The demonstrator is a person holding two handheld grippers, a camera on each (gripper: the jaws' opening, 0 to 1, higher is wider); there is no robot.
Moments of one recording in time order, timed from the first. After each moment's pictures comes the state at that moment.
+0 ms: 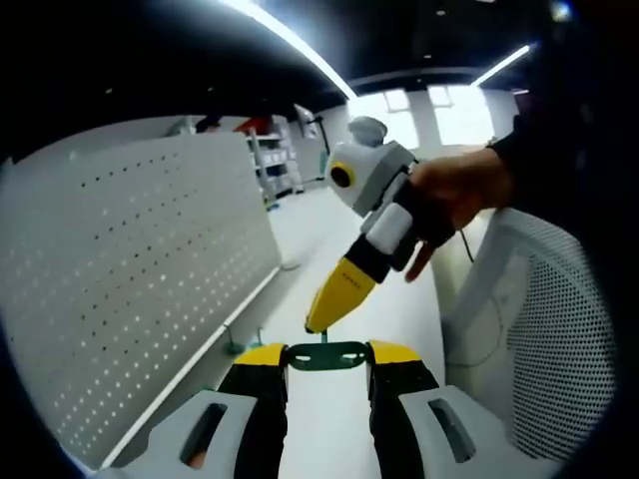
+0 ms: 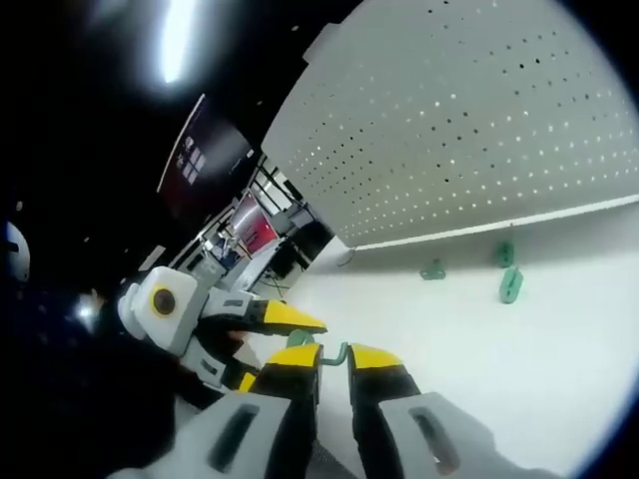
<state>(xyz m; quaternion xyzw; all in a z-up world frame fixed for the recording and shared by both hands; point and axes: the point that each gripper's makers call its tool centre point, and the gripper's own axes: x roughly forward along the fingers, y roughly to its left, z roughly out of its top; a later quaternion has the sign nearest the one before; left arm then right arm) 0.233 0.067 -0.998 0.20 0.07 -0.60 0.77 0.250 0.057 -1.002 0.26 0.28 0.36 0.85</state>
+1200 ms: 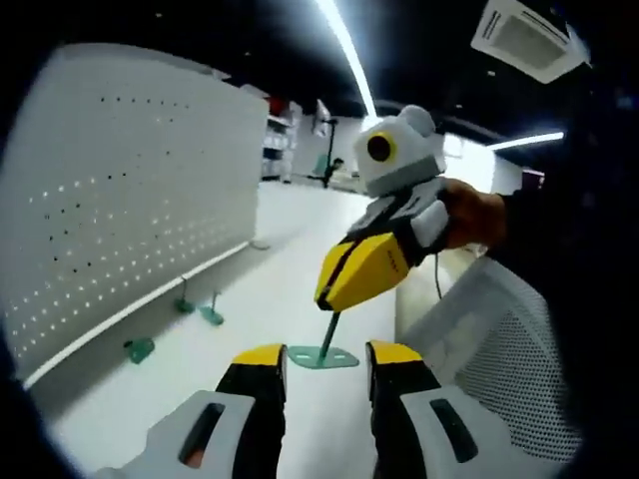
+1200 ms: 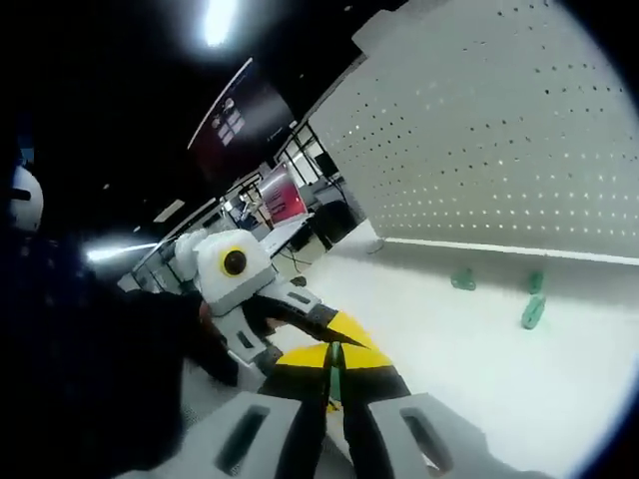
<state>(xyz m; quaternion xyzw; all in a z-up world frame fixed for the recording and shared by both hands) 0.222 0.073 -1.015 0.05 0.20 -0.65 0.73 0.226 0.085 -0.981 0.14 0.27 0.44 0.84</state>
